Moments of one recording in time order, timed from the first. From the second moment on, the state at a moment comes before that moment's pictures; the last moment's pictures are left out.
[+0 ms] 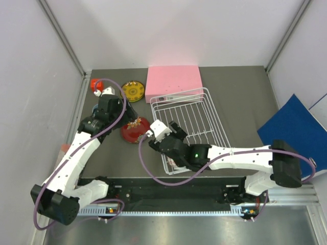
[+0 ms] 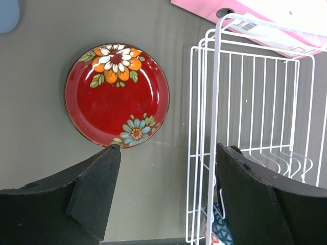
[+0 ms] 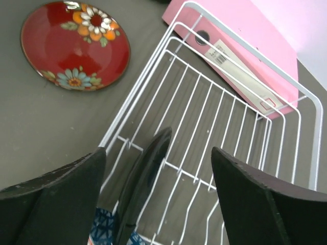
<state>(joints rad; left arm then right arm) -0.34 1.07 1.06 -0.68 -0.12 -0.69 1.33 1.44 1.01 -0.08 0.80 -0.06</state>
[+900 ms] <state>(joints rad) -0.34 1.07 0.99 -0.65 -0.11 -0.68 1.31 1.48 1.00 -0.14 0.65 0.17</state>
